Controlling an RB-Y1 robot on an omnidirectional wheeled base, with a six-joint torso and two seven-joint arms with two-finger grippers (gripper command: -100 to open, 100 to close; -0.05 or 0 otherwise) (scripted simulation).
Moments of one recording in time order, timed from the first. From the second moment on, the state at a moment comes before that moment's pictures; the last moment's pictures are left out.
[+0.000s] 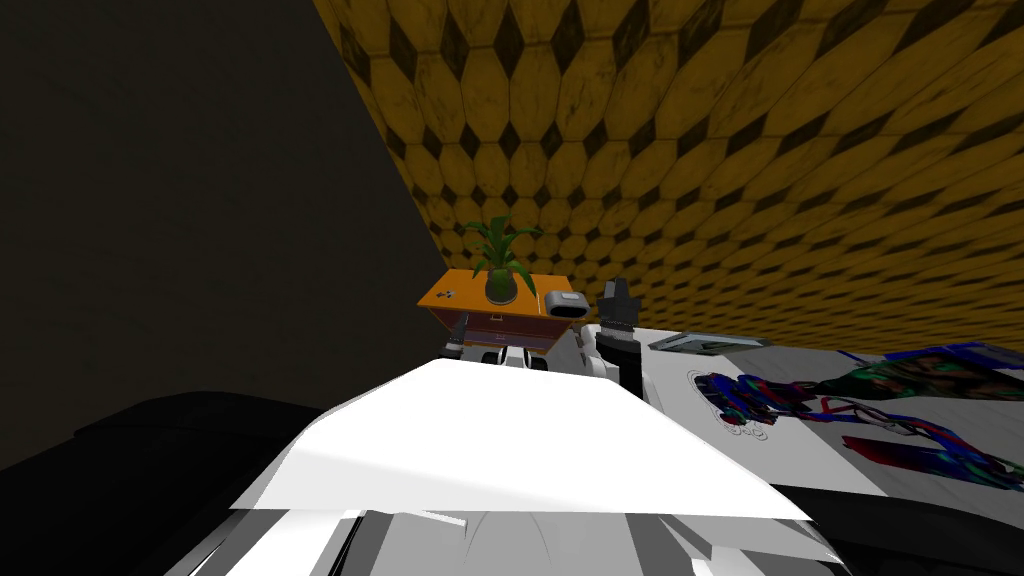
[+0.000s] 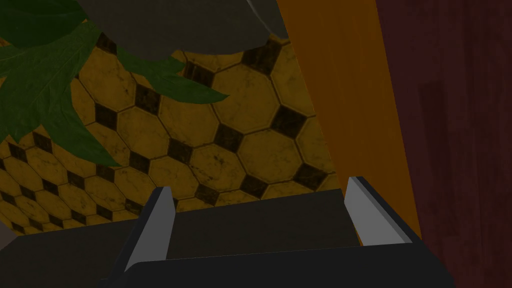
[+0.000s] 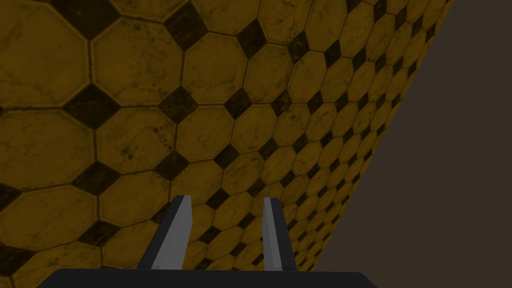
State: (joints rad) left arm 0.40 0.18 -0.06 -1.31 -0.04 -0.98 -0.21; right arm 0.51 -0.04 -0.05 -2.24 0.11 -0.46 -0.11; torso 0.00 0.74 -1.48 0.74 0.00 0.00
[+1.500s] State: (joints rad) left arm 0.34 0.13 -0.08 -0.93 -0.05 -1.21 -0.26; right arm 0.51 -0.04 -0.05 -2.24 0.11 -0.46 -0.11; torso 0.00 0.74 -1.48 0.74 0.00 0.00
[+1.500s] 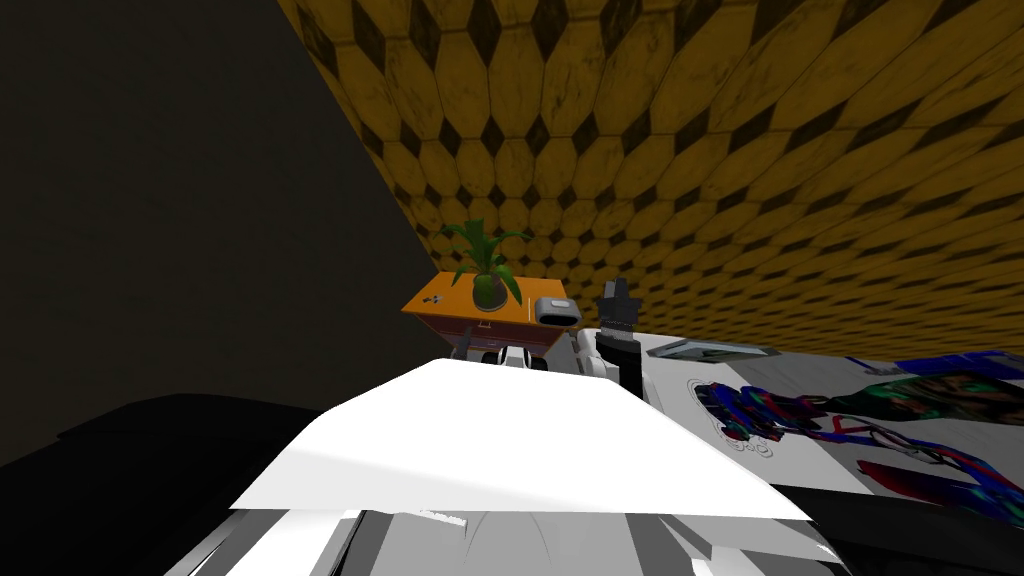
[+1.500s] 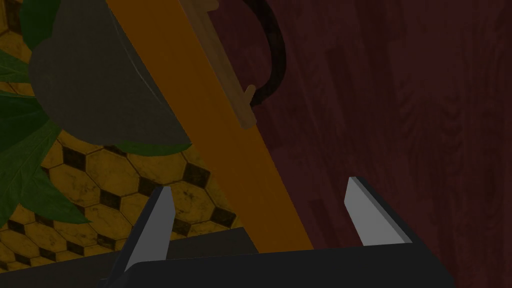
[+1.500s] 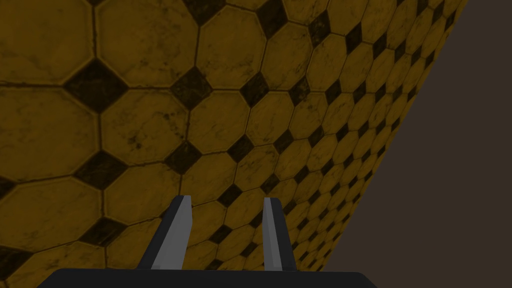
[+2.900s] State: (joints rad) left arm 0.27 0.04 -0.06 -0.85 -0.04 -1.17 -0.28; right arm 0.51 -0.04 -0.05 -2.24 0.11 -0.46 -0.11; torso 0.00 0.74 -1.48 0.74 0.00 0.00
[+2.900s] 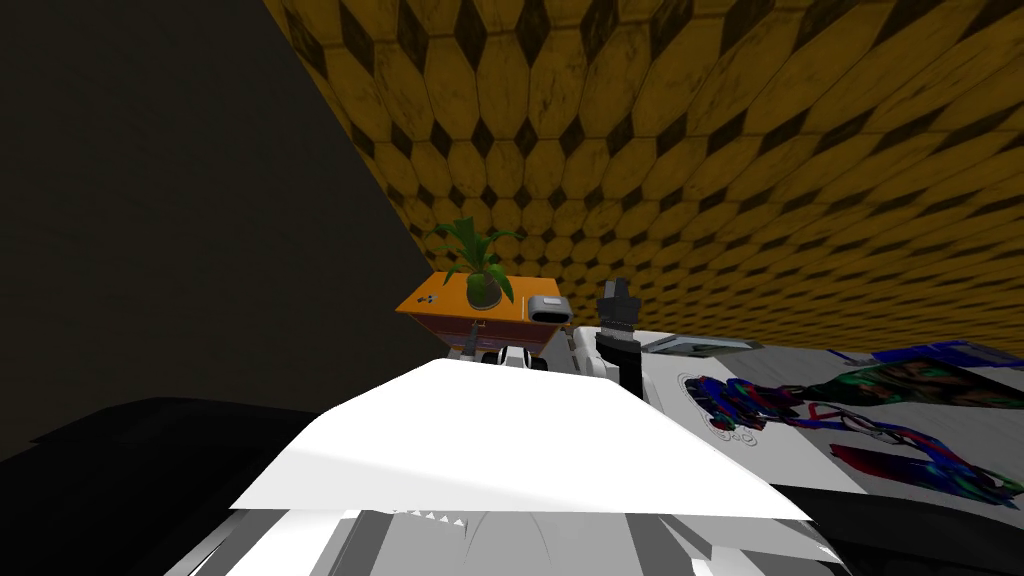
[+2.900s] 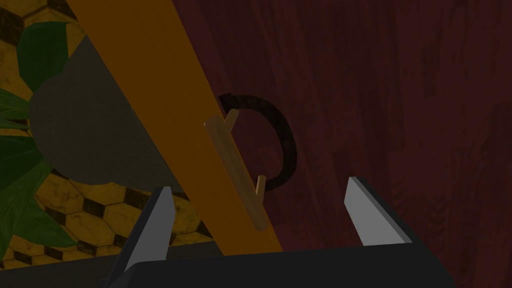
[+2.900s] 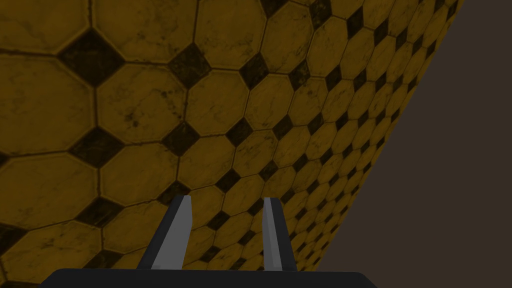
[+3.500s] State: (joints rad) left arm 0.32 0.04 -0.08 -0.81 -0.05 -1.26 -0.28; right arm 0.51 -0.04 -0.05 -2.24 0.11 -0.46 -0.11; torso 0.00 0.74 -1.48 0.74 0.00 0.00
